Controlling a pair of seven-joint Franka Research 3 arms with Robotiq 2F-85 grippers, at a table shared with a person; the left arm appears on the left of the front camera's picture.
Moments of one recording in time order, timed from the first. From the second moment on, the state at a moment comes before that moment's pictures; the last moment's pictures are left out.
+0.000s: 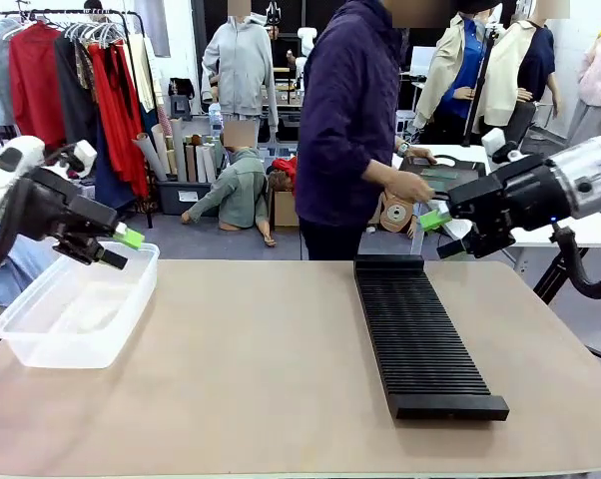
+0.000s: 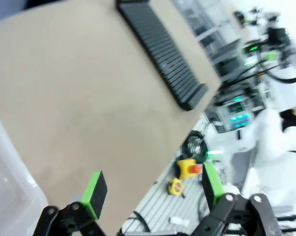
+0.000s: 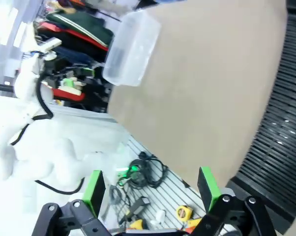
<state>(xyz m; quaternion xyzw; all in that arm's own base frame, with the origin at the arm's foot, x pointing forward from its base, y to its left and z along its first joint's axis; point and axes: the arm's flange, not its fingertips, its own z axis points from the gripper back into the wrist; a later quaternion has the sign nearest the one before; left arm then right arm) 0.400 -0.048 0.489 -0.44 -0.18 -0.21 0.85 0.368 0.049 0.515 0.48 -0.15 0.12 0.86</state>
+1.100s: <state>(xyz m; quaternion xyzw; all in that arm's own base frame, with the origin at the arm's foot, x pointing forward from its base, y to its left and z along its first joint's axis) 0.418 0.040 0.468 -0.54 -0.20 -0.11 0.81 0.364 -0.024 0.498 0.63 -0.17 0.09 0.75</state>
